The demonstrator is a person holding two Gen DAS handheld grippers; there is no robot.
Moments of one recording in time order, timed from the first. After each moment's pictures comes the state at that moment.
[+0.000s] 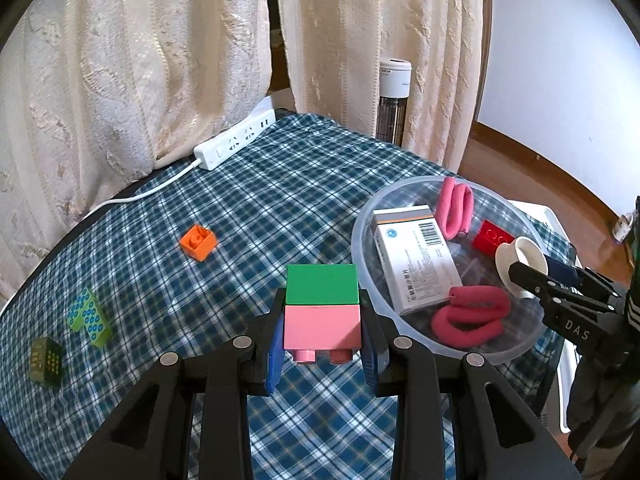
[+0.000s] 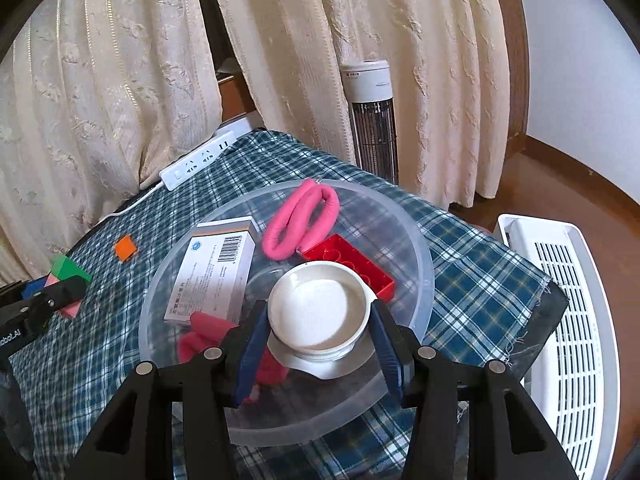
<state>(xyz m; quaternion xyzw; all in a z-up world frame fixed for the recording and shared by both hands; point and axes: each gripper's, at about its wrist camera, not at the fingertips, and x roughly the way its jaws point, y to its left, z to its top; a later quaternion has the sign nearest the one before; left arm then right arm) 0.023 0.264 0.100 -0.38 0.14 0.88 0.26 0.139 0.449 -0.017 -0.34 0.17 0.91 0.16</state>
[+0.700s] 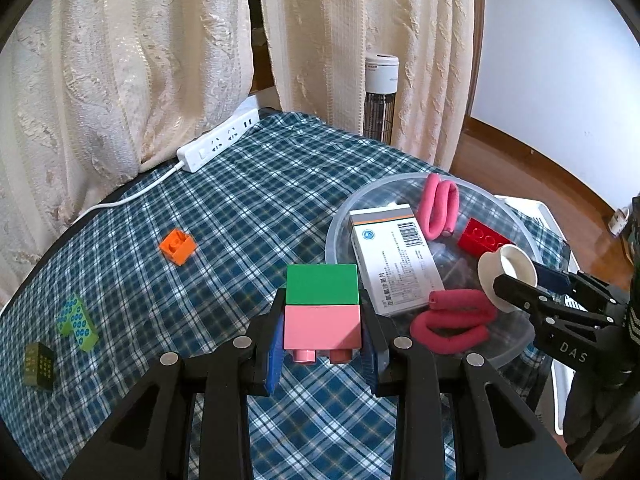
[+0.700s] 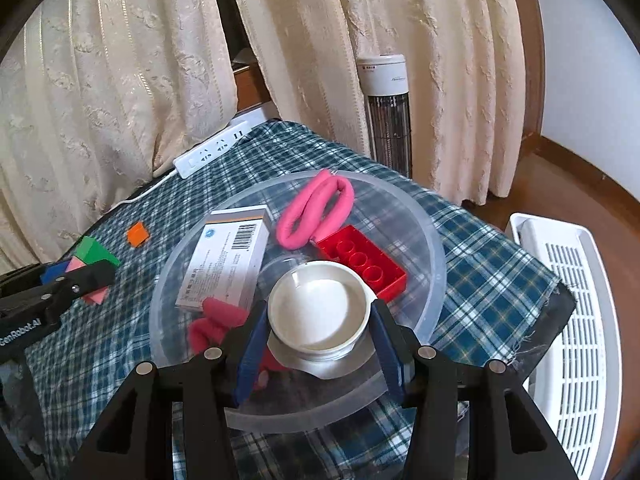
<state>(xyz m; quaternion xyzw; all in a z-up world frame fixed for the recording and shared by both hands) 0.027 0.283 0.097 -0.38 0.14 0.87 0.27 0.140 0.446 -0.017 -0.35 0.18 0.91 0.12</state>
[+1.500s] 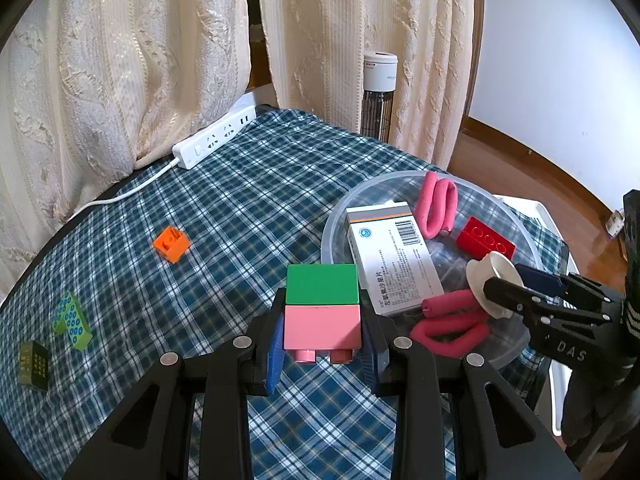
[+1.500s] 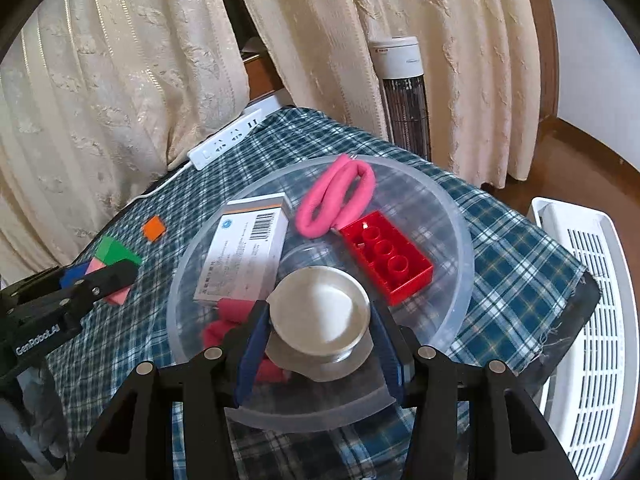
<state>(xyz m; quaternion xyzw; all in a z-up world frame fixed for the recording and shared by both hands) 0.024 0.283 0.092 -0.38 0.14 0.87 0.27 0.133 0.450 -0.022 -0.37 0.20 0.90 0.10</state>
